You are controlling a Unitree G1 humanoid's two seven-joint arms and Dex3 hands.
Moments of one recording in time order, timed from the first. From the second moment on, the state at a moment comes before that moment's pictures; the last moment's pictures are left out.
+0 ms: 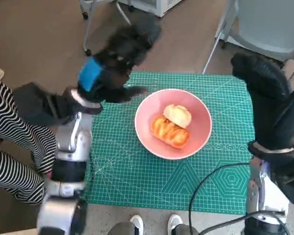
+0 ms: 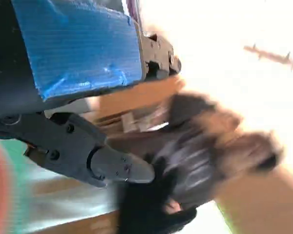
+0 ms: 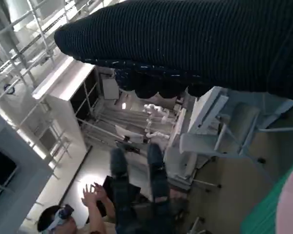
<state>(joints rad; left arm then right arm) -0.70 0.11 0.13 0.24 -0.52 -0.12 -0.60 -0.39 -0.20 -0.16 -0.19 0.23 -0.19 0.20</state>
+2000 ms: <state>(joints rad) -0.59 0.10 0.09 0.14 -0.36 -0.22 -0.51 -0.45 -0.22 -0.15 -0.19 0.16 -0.17 0.19</state>
